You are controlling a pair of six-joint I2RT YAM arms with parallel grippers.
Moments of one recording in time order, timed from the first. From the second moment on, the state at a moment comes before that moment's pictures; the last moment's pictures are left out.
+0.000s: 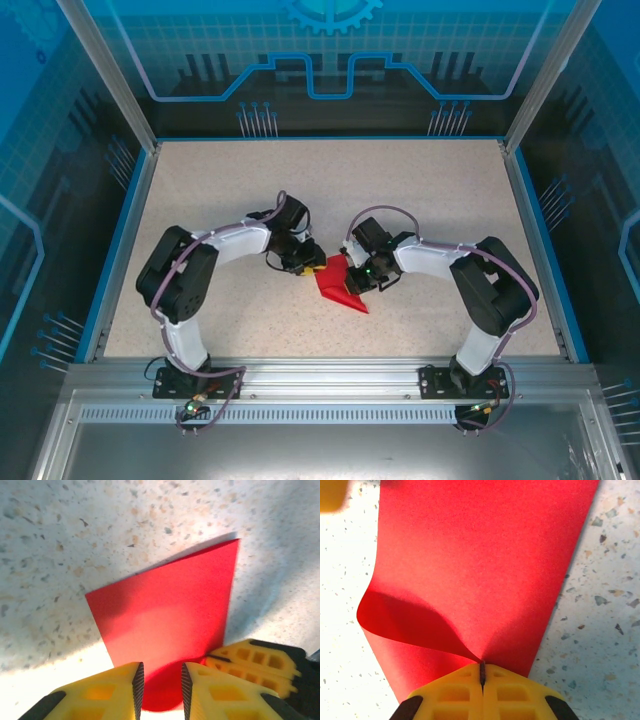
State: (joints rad) left arm -0.49 1.81 1.11 -0.49 0.50 -0.79; right arm 0.61 1.73 0.92 -0.47 -0.34 0.20
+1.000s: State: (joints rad) left arm -0.64 1.83 0.97 -0.32 0.60 -0.88; right arm 0.61 1.74 0.93 -0.48 -0.34 0.20
